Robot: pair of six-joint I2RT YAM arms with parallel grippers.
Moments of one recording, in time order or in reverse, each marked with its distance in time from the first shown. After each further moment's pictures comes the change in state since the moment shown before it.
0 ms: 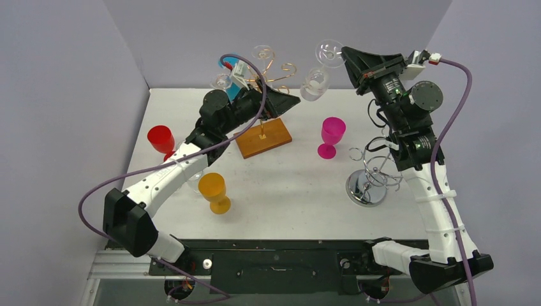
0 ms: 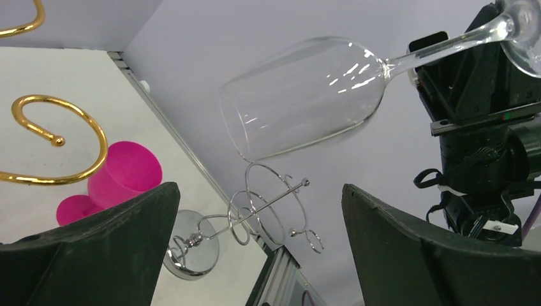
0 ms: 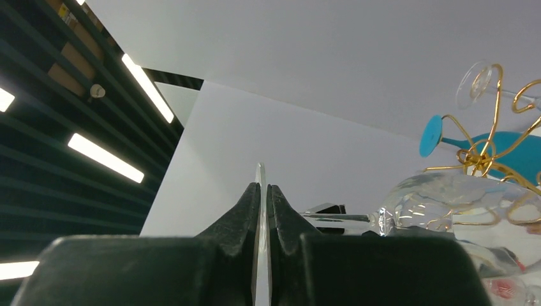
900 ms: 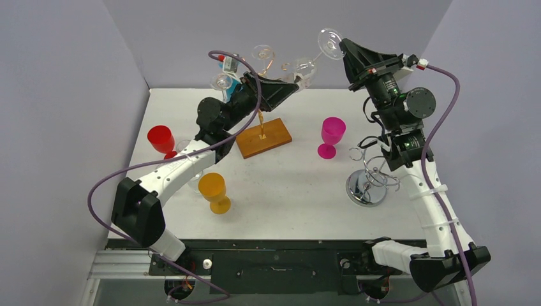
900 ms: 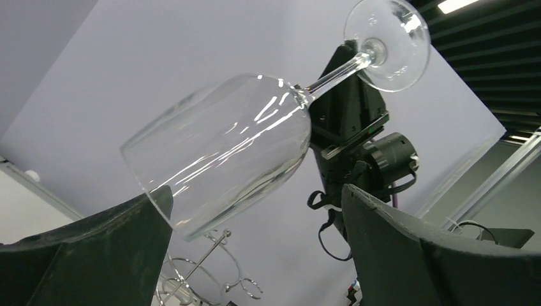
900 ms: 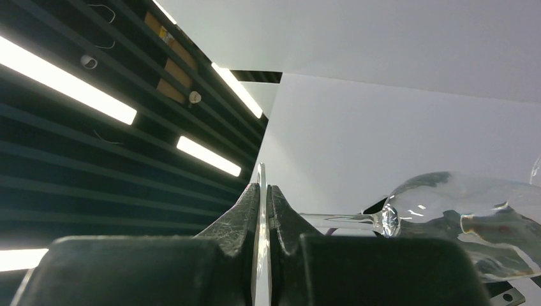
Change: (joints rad) left arm 0.002 0.101 -0.011 0.532 0.053 -0.217; right arm 0.045 0.010 -0.077 0.237 0.006 0.309
